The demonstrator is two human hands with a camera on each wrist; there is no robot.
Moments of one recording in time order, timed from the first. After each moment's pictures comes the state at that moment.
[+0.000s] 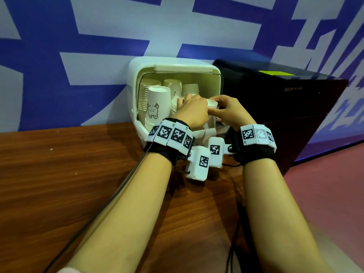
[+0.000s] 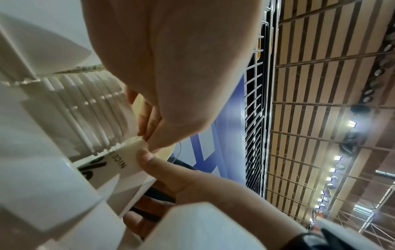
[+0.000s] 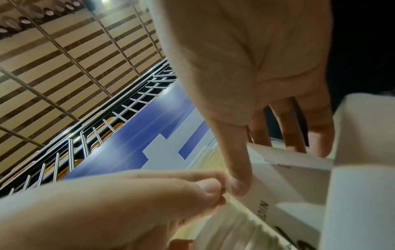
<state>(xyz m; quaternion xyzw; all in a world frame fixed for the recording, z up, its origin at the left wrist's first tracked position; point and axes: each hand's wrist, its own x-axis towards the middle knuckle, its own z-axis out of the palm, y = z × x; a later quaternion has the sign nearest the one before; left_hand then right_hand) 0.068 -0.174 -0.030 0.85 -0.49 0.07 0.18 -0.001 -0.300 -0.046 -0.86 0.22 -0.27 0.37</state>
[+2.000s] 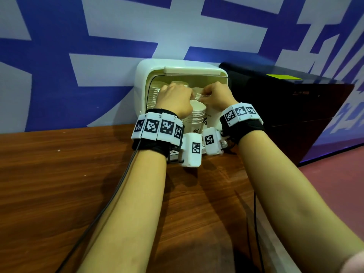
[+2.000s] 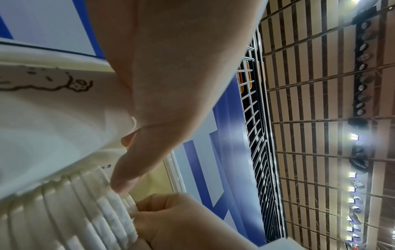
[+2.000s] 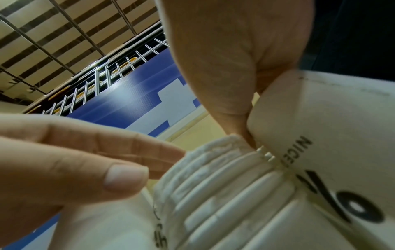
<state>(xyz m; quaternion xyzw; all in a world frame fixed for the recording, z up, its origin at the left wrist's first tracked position) 0.102 -0.124 -0.005 0.86 -0.45 0.15 0.17 0.065 -0.288 -0.013 -0.93 0.24 -0.24 0.14</state>
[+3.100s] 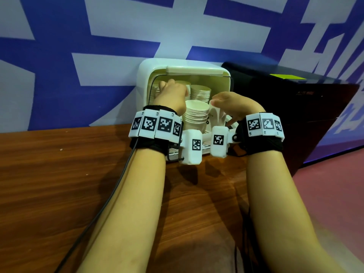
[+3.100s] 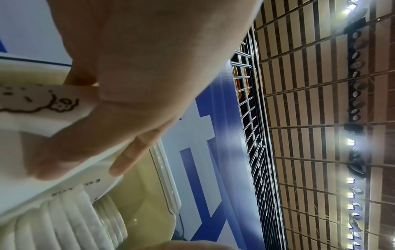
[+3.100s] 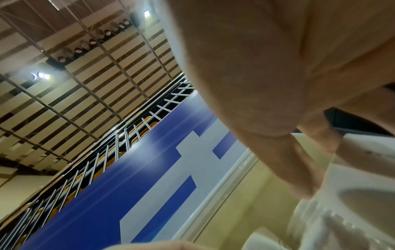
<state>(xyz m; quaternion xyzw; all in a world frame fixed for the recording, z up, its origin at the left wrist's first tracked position) 0.102 -0.112 0.004 0.89 -0.39 0.04 0.22 0.011 -0.263 0.004 -0.92 0.28 -0.10 0.27</state>
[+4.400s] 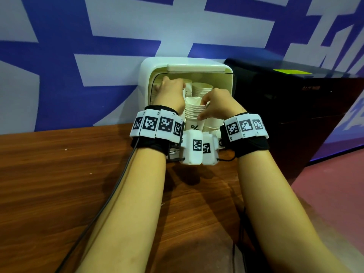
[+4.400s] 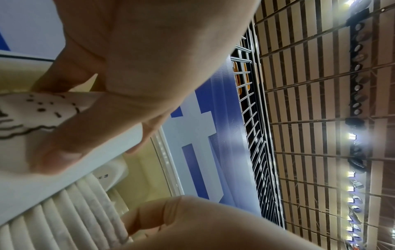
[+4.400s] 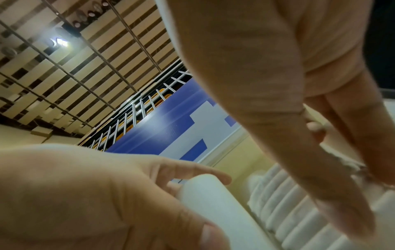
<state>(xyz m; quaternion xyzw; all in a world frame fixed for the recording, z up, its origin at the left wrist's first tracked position) 0.103 -0.112 0.000 0.89 -0.34 0.06 0.29 0.036 -0.242 -0.013 -0.95 0.24 -0.15 0.14</state>
